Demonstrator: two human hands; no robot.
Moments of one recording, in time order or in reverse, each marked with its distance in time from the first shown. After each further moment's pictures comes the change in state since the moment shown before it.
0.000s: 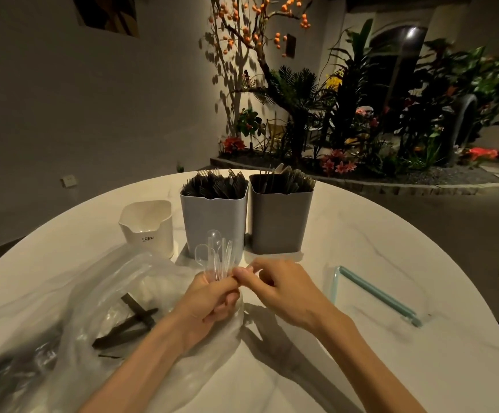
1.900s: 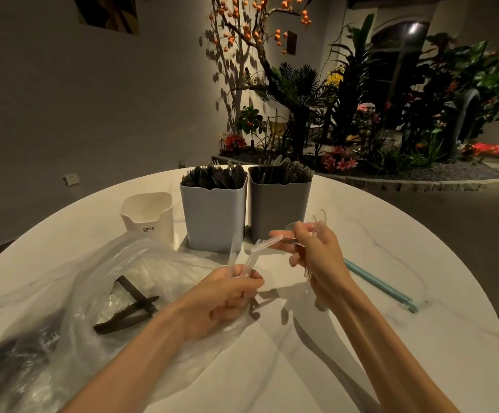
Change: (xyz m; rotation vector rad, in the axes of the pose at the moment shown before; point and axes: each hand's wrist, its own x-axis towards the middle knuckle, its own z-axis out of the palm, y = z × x) left_hand -0.007 0.000 0.013 0.170 -0.174 -0.130; right_hand 0.000 0.000 -0.031 0.927 0.347 0.415
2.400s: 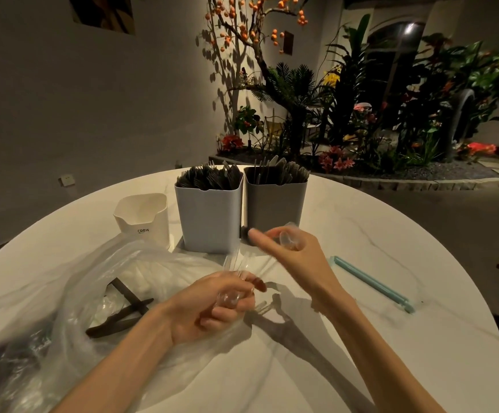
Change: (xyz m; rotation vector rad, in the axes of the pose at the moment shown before) left_hand -0.009 0.006 -0.010 -0.176 -0.263 -0.133; right_hand -0.002 0.009 0.006 -0.445 -0.083 -0.098
